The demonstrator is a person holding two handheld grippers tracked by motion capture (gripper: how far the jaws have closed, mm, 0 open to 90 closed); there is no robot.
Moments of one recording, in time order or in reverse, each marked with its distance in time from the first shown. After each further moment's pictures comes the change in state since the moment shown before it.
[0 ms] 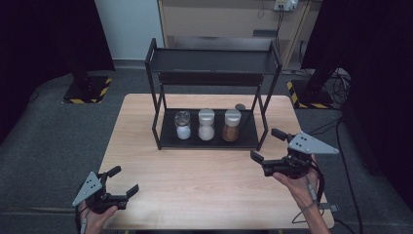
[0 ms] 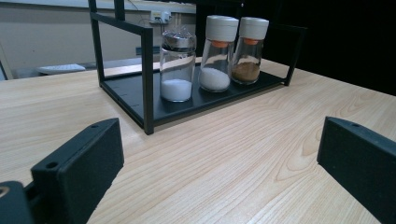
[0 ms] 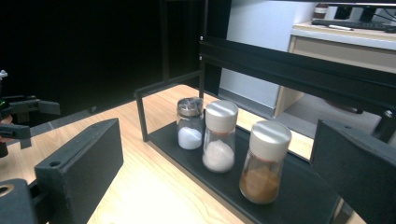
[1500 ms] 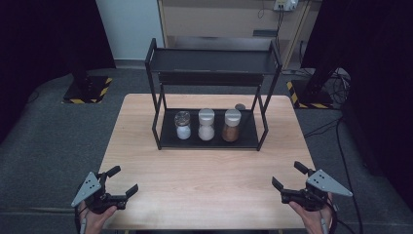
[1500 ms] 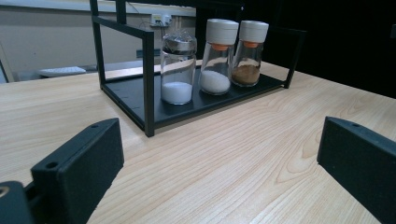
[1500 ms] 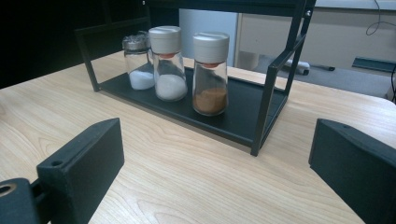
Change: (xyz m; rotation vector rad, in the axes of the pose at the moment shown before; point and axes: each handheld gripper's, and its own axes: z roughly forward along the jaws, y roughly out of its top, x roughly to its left) left arm 0.000 -0.001 -0.001 -0.012 0.001 0.000; right arm 0.015 -0.102 -0.048 0.050 -0.195 0.073
